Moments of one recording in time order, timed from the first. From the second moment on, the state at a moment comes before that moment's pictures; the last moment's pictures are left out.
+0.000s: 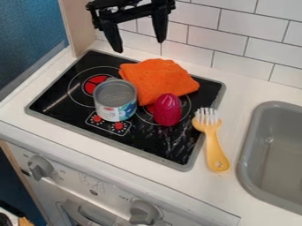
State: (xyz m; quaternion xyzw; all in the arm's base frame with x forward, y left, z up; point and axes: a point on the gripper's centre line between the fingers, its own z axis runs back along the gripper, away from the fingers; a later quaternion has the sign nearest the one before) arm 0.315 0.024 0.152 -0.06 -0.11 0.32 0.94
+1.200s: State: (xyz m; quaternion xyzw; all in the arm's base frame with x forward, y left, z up) arm 0.232 0.018 0.077 -0.05 -0.07 0.36 0.93
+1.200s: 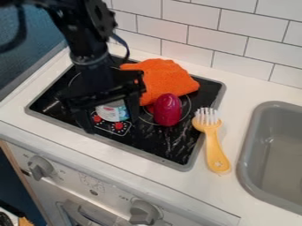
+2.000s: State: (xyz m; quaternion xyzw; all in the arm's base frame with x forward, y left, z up) arm 0.279 0.045 0.057 -0.05 -0.05 0.42 0.91
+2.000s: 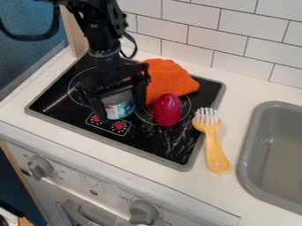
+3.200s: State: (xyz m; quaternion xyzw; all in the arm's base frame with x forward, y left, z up) arm 0.343 0.136 0.065 -0.05 -0.08 0.49 0.87
